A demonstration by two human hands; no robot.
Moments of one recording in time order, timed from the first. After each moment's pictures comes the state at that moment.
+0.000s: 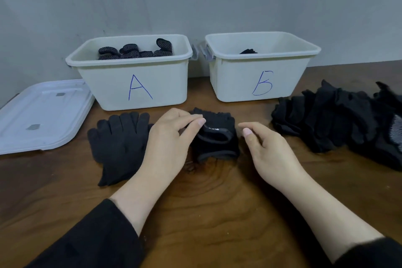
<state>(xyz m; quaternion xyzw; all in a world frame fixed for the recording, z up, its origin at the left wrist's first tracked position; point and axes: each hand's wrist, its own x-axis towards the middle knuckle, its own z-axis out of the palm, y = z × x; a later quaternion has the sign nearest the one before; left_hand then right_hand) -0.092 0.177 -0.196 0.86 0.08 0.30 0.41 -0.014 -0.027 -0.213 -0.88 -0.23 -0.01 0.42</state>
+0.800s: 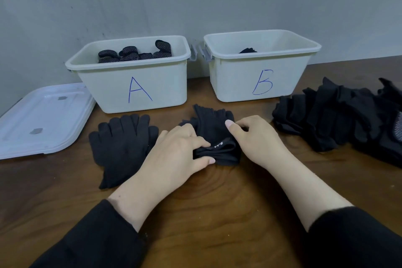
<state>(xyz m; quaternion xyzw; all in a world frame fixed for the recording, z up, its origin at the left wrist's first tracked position) -0.099 0.178 -0.198 0.98 0.01 0.10 0.15 0.016 0.005 -0.210 -0.93 -0.19 0.02 0.33</state>
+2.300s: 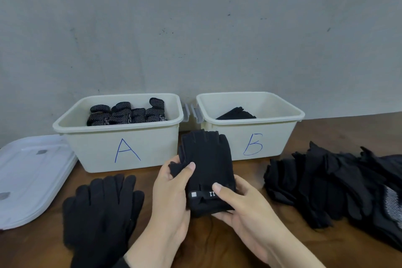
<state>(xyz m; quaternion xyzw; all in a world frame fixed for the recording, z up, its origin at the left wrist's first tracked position) -0.028 0.158 -0.186 0.47 0.16 0.22 0.84 0.002 0.013 -0.179 -0.55 -0.09 0.28 0.78</state>
